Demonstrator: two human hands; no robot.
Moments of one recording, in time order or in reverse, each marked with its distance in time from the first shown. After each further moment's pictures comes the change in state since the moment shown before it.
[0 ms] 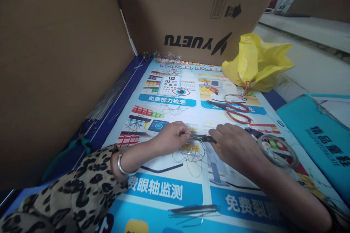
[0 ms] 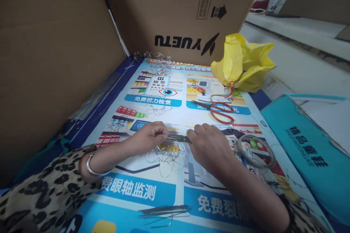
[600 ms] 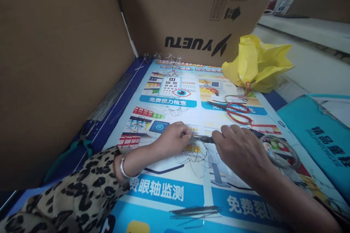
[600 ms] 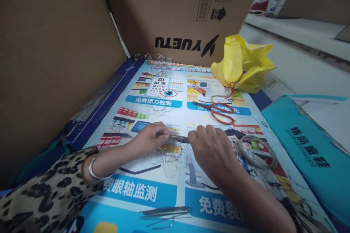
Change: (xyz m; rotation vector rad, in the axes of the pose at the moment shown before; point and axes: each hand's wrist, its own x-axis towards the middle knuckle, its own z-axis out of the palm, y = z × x) left_hand -0.002 0.001 0.007 0.018 0.106 -0.020; right_hand -0.007 -0.008 -0.003 -0.212 0.188 0.023
